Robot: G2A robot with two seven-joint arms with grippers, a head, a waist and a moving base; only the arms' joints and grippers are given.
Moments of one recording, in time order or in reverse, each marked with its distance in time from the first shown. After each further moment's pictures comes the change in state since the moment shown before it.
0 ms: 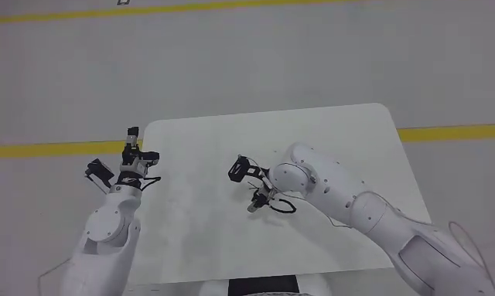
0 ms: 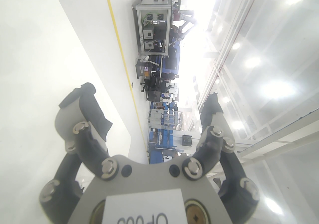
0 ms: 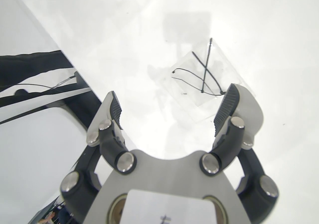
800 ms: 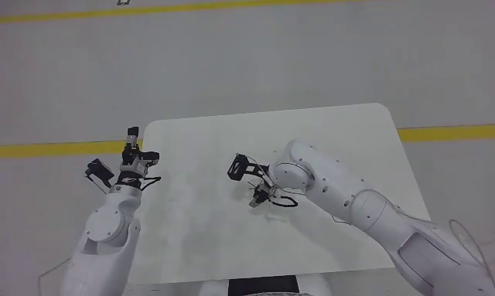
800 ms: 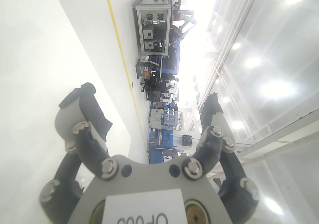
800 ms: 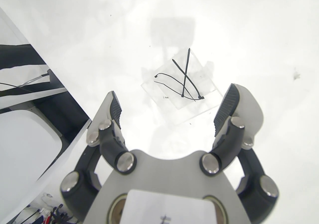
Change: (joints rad) left arm 0.000 0.000 0.000 0.000 0.000 0.000 0.000; right arm 0.011 0.004 0.012 -0.024 -0.050 -0.071 0.020
